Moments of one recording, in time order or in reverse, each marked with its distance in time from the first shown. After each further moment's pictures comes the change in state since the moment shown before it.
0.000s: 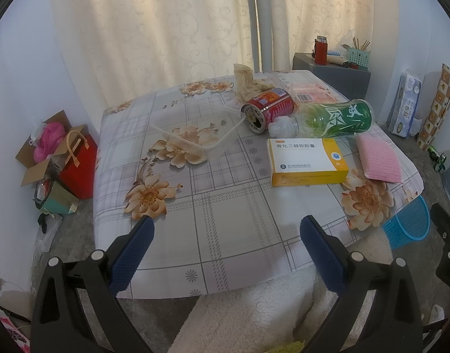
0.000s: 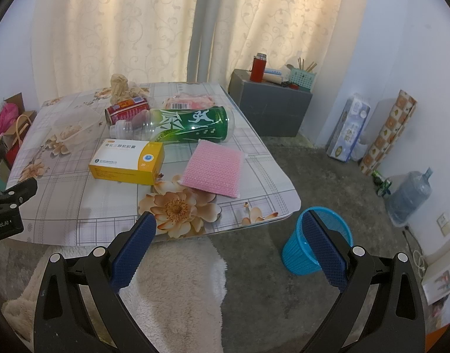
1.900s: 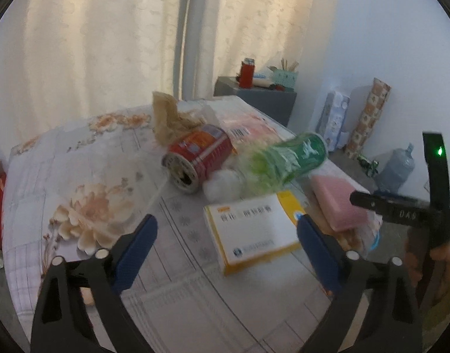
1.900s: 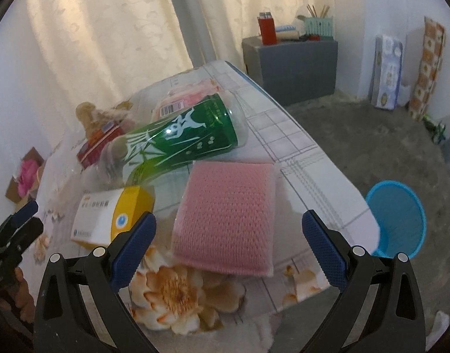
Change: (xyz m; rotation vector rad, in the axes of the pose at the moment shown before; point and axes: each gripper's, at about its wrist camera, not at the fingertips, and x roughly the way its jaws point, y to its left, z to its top) left arm 0.094 0.007 0.066 0.063 -0.146 -0.454; right arm 0.139 -0.034 0.048 0.269 0.153 0.282
